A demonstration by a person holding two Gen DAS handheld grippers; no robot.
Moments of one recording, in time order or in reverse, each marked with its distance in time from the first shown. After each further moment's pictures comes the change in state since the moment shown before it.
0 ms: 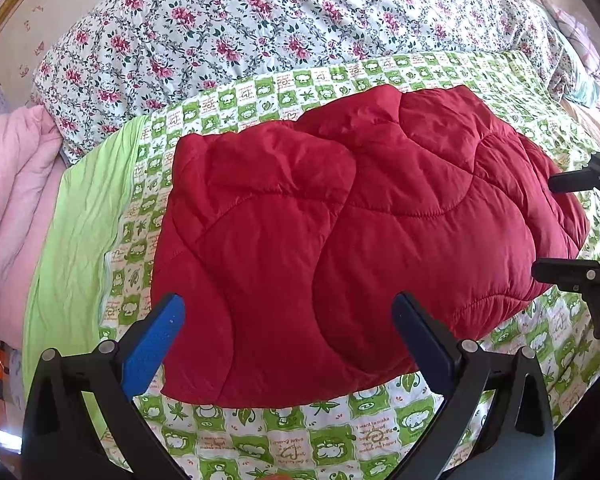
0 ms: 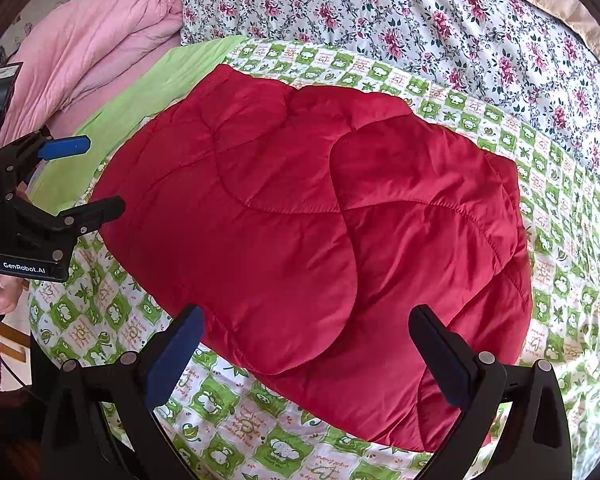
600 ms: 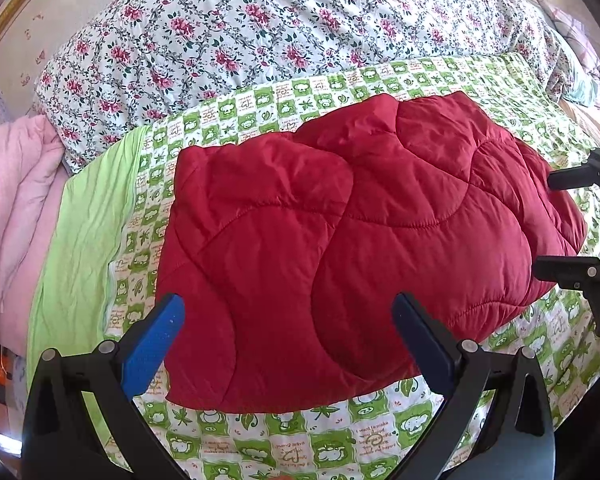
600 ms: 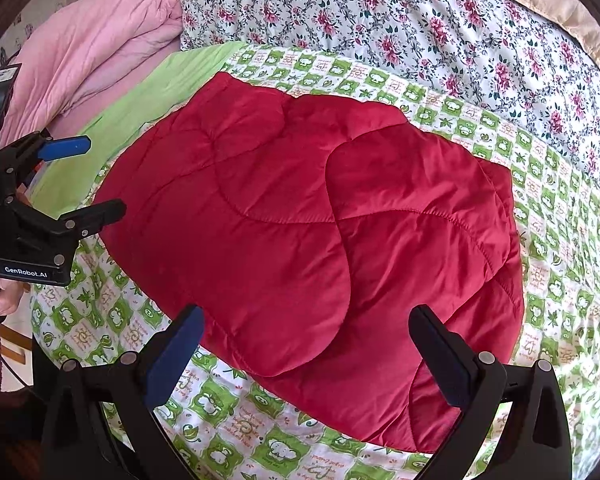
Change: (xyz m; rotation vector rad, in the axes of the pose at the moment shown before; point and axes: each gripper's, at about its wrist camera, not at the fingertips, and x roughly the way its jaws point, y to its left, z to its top) left arm -0.005 -0.001 0.003 0.011 -0.023 0.009; right arm -0.007 -0.004 0.004 -0.006 -0.013 -0.004
